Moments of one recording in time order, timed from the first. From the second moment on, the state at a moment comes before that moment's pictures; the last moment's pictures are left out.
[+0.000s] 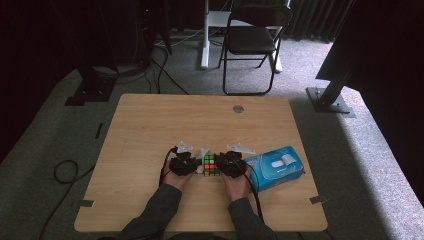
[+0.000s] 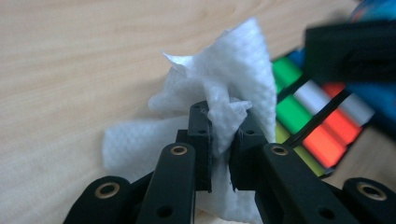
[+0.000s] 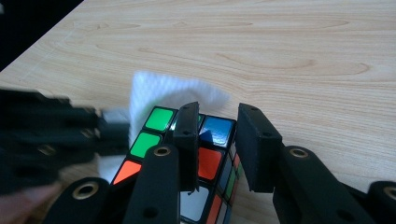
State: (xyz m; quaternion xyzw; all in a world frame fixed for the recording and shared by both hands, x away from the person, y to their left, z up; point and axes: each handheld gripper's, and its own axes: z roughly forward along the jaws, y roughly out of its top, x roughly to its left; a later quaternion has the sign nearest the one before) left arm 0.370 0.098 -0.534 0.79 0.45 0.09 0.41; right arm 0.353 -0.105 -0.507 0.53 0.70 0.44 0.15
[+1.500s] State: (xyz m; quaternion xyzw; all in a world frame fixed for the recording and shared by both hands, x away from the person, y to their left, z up) left arm 0.356 0.096 -0.543 0.79 0.45 0.09 0.40; right arm 0.351 -0.105 -0.509 0.54 0.70 0.45 0.15
